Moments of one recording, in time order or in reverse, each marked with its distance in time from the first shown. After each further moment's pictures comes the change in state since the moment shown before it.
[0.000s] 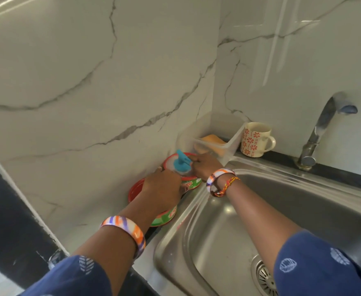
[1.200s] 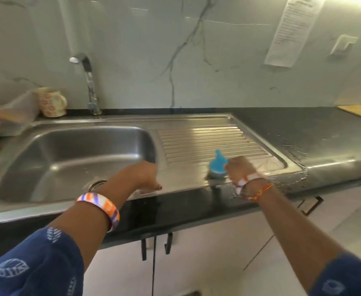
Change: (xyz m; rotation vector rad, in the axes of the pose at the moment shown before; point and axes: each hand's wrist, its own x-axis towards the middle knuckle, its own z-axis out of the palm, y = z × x) left_hand -0.224 0.296 -0.016 0.015 -0.188 0.831; right_hand -0.555 0.150 -0.116 0.087 0.730 1.038
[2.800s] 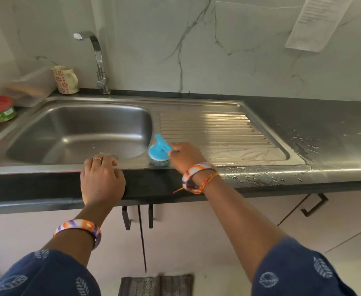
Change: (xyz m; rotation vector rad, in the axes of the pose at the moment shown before) left_hand -0.049 0.027 0.097 -0.372 0.766 -0.577; right_hand -0.045 -0.024 0.038 -0.043 -0.229 -0.469
